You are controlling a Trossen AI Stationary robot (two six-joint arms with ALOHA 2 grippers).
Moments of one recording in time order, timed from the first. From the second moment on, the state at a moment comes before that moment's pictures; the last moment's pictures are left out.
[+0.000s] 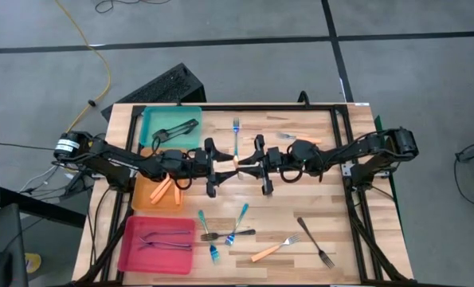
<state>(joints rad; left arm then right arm) -0.07 1.41 0.66 0.85 -0.17 -0.06 0.01 1.52 0.77 0.99 -0.13 -0.01</state>
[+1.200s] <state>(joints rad) -0.03 1.41 0.73 0.68 -0.14 -0.07 0.00 1.52 0.77 0.97 -0.13 -0.01</state>
